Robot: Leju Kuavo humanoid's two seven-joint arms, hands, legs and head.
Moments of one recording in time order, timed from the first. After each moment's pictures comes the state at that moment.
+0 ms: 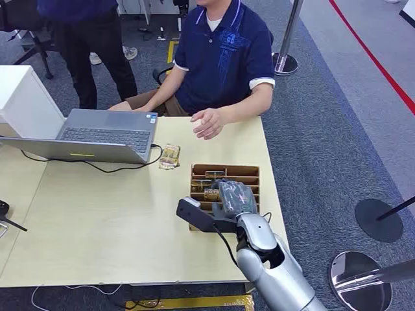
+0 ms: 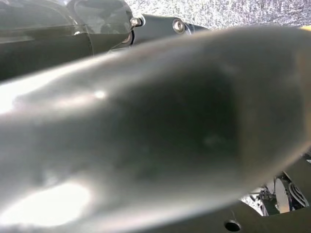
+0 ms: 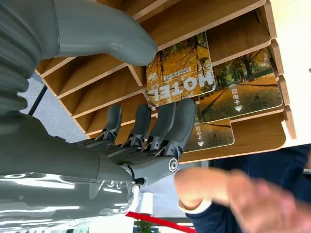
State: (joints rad) left arm -0.11 0.03 -1.53 -0.14 1.55 0.14 -0.08; right arm -0.22 0.04 0.54 -1.48 1.08 0.13 0.28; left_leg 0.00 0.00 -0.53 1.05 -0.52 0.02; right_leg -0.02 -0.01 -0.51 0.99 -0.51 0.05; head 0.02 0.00
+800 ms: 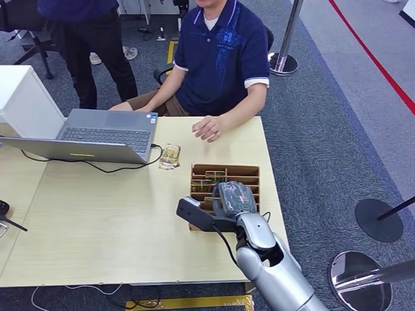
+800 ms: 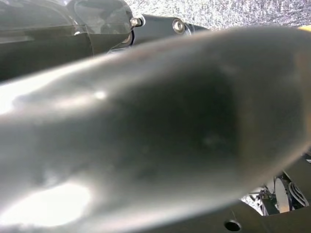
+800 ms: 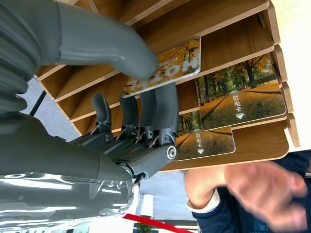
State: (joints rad) left arm -0.11 0.03 -1.53 -0.14 1.55 0.14 -0.08; right arm -0.23 0.04 0.54 -1.45 1.08 0.13 0.28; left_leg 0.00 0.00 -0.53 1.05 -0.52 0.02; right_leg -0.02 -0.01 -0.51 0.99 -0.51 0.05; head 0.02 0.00
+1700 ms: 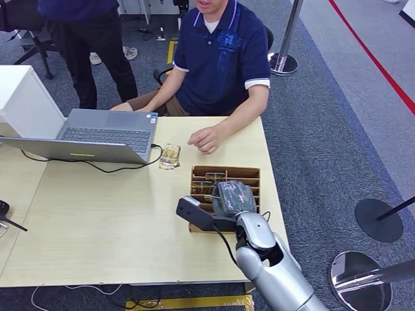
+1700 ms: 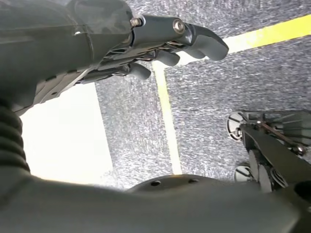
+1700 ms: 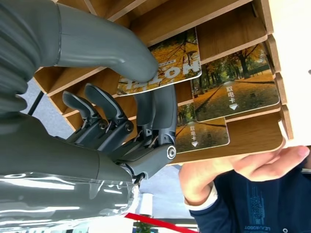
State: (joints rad) left arm -0.11 0.03 -1.53 -0.14 1.54 0.10 -0.14; right arm -0.23 0.05 0.54 -1.45 1.08 0.12 0.28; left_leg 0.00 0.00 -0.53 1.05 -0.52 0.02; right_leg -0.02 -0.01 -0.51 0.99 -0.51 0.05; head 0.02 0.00
